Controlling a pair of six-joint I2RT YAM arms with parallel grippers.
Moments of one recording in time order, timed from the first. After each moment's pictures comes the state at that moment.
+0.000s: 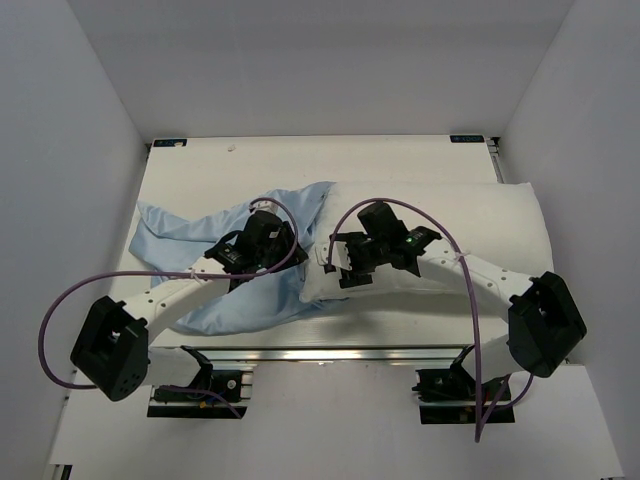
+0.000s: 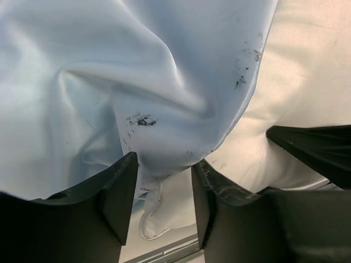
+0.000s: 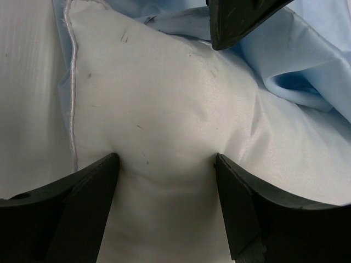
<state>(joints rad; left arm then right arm) -0.64 1.29 0.82 -0.25 -0.05 -0.83 0.75 1.43 1.00 -0.43 -0.46 -1.08</state>
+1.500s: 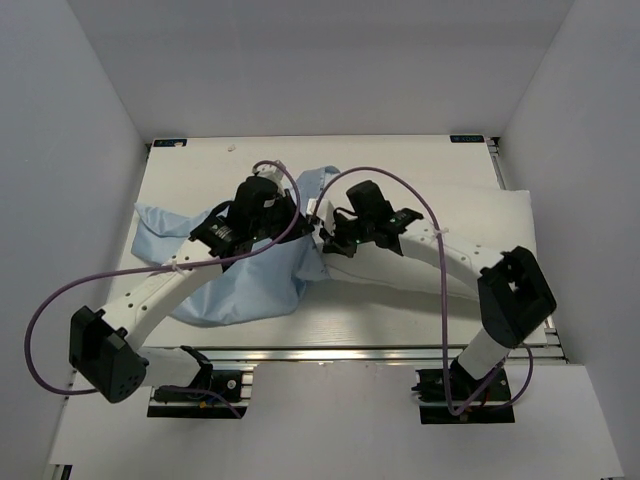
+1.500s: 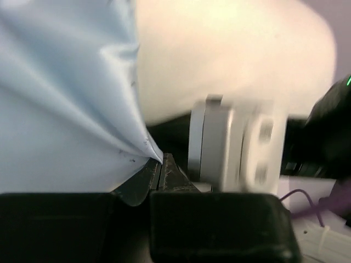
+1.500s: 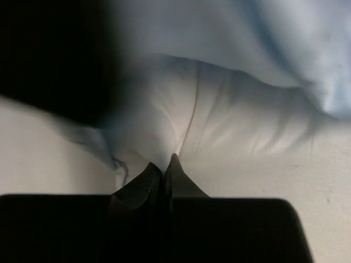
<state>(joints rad) -0.64 1.25 1.10 -0.42 0.05 -0.77 0.71 1.67 1.21 -0.31 -0.47 -0.56</state>
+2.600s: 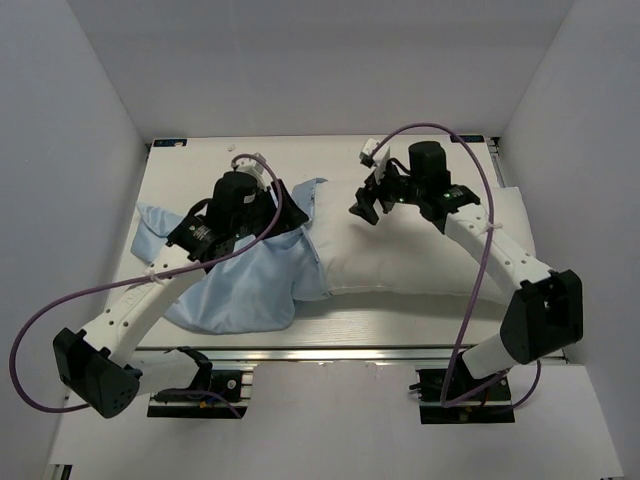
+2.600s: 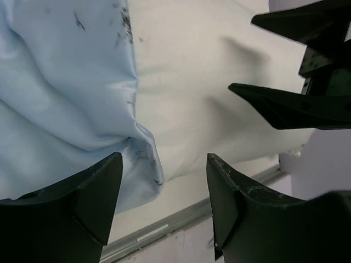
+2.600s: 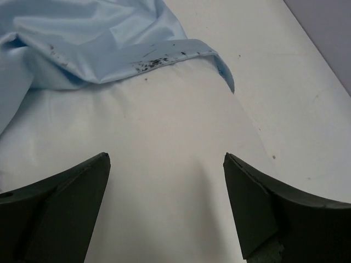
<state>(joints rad) -0.57 1.20 1.16 -0.50 0.06 -0.74 0.42 1.47 1.25 -0.28 -0.60 -0.46</state>
